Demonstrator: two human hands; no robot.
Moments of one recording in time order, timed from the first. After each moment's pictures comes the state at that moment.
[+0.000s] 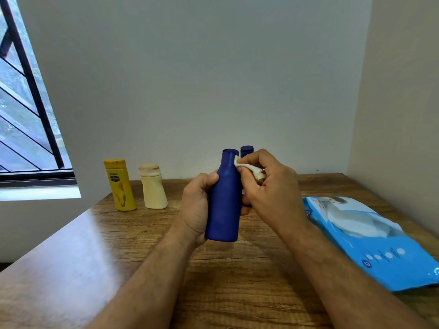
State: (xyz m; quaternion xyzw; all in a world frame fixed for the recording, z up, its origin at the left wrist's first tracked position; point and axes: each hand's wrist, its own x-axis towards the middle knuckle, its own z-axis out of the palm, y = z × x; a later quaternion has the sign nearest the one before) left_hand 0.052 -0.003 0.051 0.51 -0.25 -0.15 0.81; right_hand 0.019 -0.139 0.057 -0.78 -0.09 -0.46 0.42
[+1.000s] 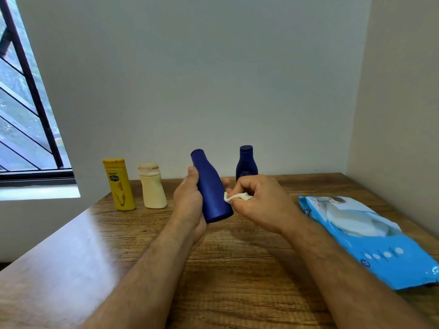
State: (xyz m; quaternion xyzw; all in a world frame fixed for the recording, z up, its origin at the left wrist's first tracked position) left_hand 0.074 -0.008 0.051 0.48 -0.07 -0.04 0.88; right_hand 0.021 -0.148 0.054 -0.88 -0.10 -0.20 0.42
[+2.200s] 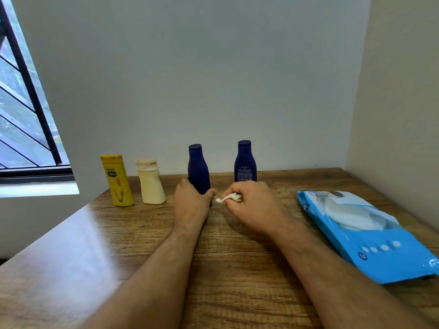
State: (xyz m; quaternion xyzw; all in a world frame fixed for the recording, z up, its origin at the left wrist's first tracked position) left_hand 0.128 -0.011 0.011 0.88 -0.01 0.20 0.43; right_hand 0.051 -0.147 0.023 -0.92 -0.05 -0.20 0.32
